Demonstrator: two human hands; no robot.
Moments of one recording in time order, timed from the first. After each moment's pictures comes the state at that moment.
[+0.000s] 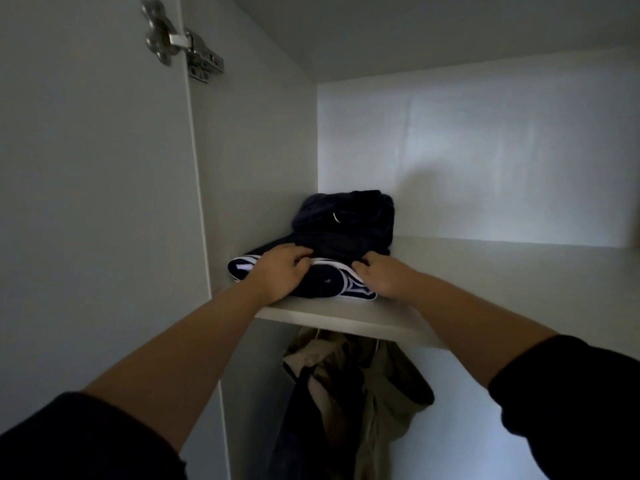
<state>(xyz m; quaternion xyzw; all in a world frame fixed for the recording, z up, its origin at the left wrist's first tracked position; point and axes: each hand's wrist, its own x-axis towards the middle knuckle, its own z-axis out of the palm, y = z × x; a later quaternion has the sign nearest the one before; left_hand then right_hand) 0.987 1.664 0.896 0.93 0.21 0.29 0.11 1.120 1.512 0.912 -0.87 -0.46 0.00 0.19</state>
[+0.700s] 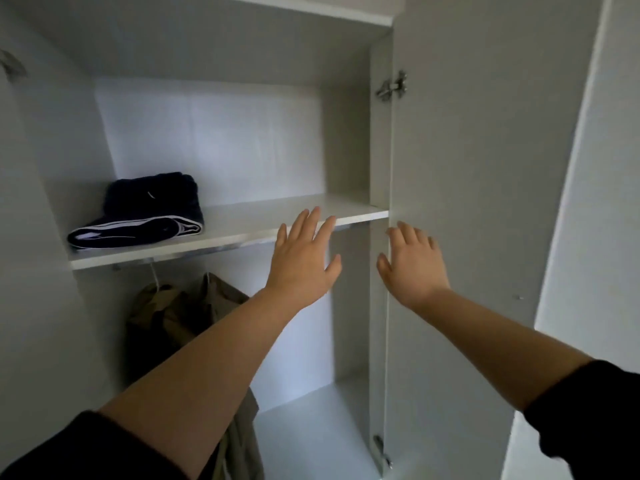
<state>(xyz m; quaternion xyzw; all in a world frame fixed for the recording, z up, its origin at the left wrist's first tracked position) 0.811 1.293 0.872 0.93 -0.13 0.33 0.05 0.822 1.107 0.860 -0.95 -0.08 -0.31 0.07</state>
